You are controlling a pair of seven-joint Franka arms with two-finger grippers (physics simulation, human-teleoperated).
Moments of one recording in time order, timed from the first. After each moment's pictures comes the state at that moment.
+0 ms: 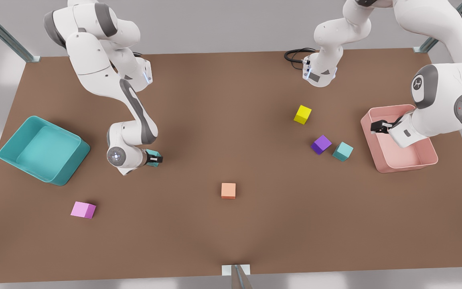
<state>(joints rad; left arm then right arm) 0.19 0.15 -0.19 -1.55 0.06 1.45 0.24 0.23 0.43 0.00 -2.12 0.18 2.25 0.27</state>
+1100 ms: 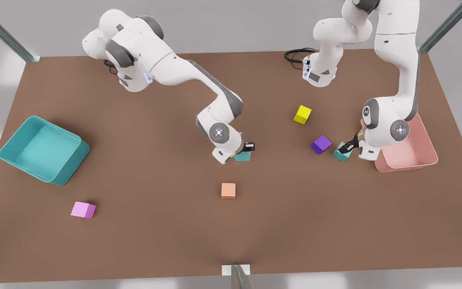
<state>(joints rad) -0.02 0.16 0.07 -2.26 -0.09 2.17 -0.51 0.76 0.80 0.04 -1.28 0.35 2.13 0.68</state>
